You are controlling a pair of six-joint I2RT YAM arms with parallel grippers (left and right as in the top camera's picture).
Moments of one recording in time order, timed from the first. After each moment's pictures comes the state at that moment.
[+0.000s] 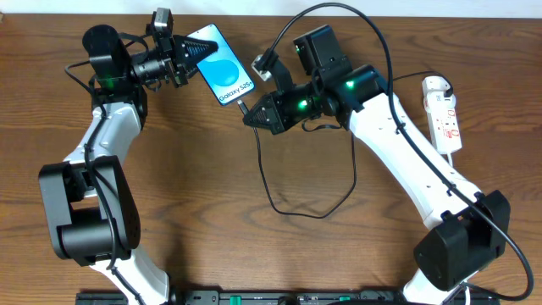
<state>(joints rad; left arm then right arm) 0.13 1.89 1.25 0.63 1.36 -1.48 0.53 1.83 1.69 -0.82 -0.79 0.15</state>
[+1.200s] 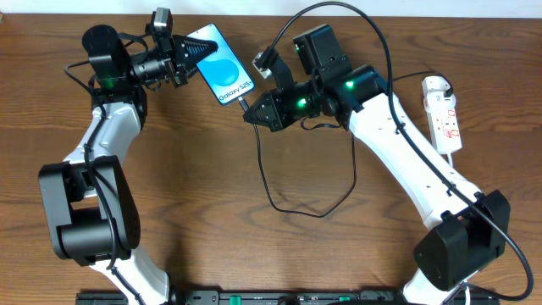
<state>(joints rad) 0.13 1.89 1.25 0.63 1.36 -1.48 0.53 1.83 1.69 -0.79 -0.77 0.18</state>
